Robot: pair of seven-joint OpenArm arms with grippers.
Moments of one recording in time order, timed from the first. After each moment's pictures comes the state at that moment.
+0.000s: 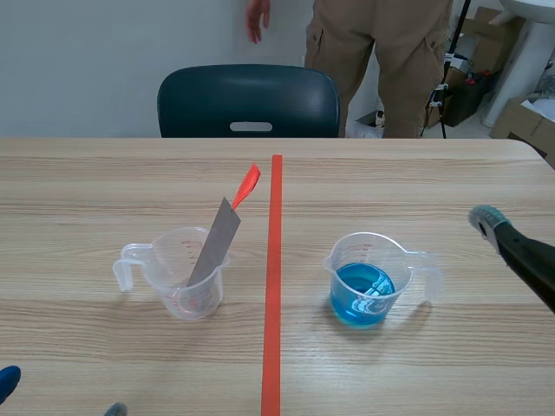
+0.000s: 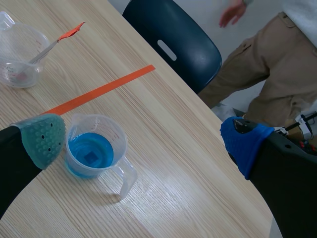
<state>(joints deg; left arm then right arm) 33.5 -2.4 -14.2 55.1 22.0 -17.4 -88.8 -72.0 49.8 31.7 133.9 12.9 7.9 14.2</state>
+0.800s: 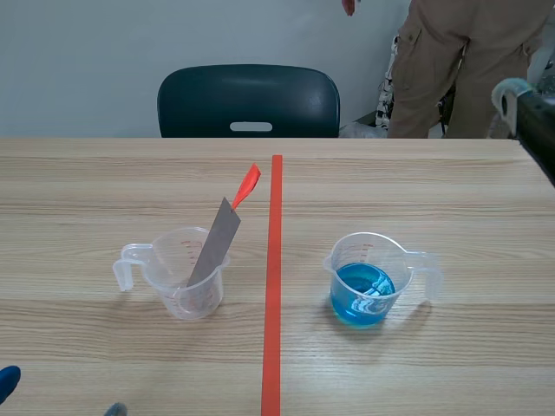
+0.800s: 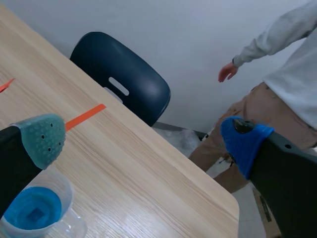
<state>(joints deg) 33.6 -2.7 -14.2 55.6 22.0 -17.4 -88.8 -57.1 44.4 31.7 133.9 17.0 8.0 12.4</state>
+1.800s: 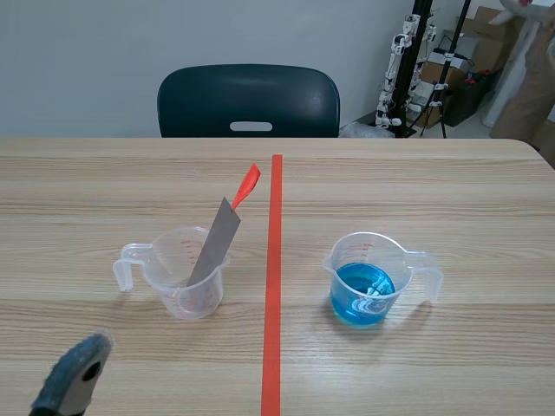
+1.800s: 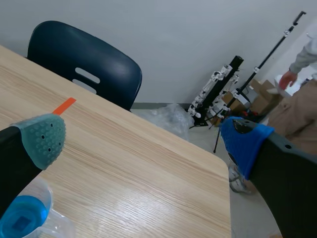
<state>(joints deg) 61.9 -18.7 -9.3 114.6 17.3 -14.7 -65.7 -49.8 37.8 35.0 134.7 25.4 7.8 -1.7</state>
